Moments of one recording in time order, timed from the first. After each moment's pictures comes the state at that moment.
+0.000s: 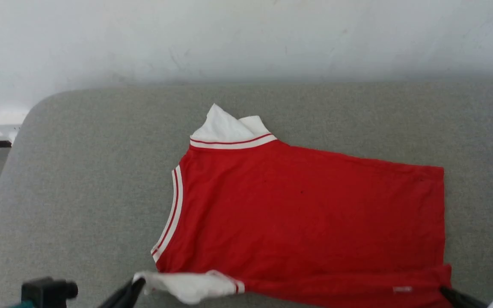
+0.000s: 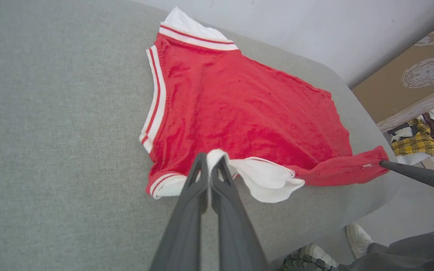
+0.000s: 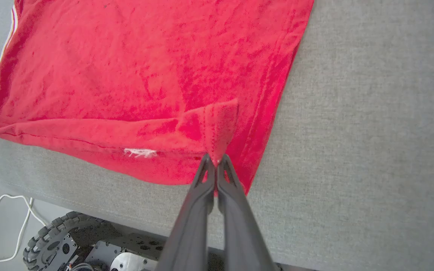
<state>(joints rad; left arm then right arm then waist) 0.36 0.67 -0.27 -0.41 -0.93 0.05 0.12 0.33 -0.40 -0.07 -0.20 0.68 0.13 0.61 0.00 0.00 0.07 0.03</state>
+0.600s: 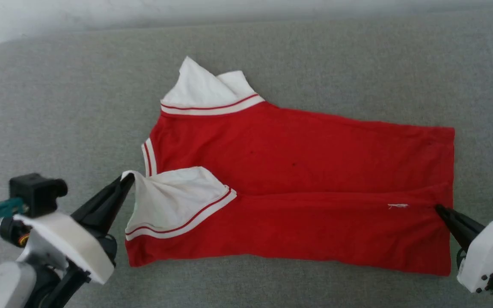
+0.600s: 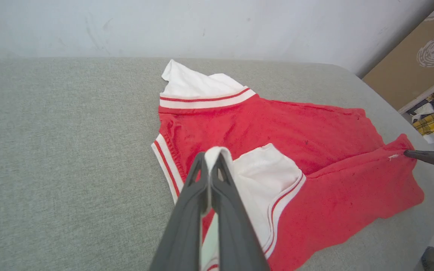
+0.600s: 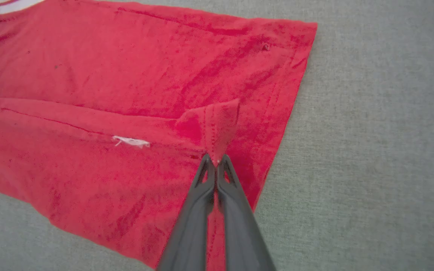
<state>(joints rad) -0.11 0.68 -0.29 -0.19 -0.85 -0.06 0.14 0.01 -0.42 0.01 -0.09 0.58 0.13 0.48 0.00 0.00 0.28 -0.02</state>
